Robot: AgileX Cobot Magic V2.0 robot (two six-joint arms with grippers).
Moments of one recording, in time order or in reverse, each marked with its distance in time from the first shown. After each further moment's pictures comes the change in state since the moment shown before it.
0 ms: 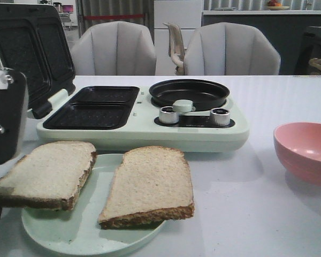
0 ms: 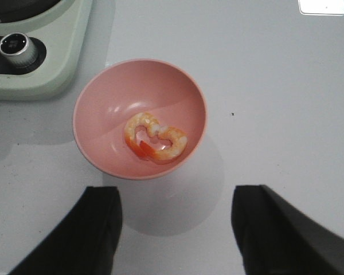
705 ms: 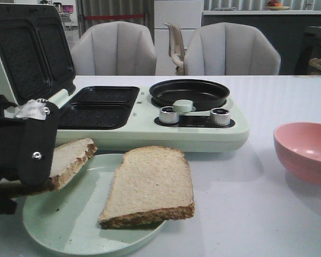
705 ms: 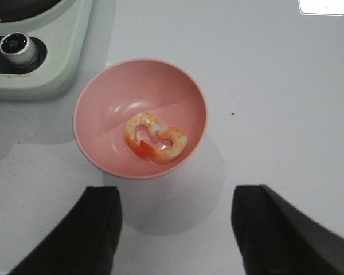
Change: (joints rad) left arm 0.000 0.176 -0.054 0.155 0.042 -0.146; right arm 0.000 0.000 0.000 0.000 0.000 0.000
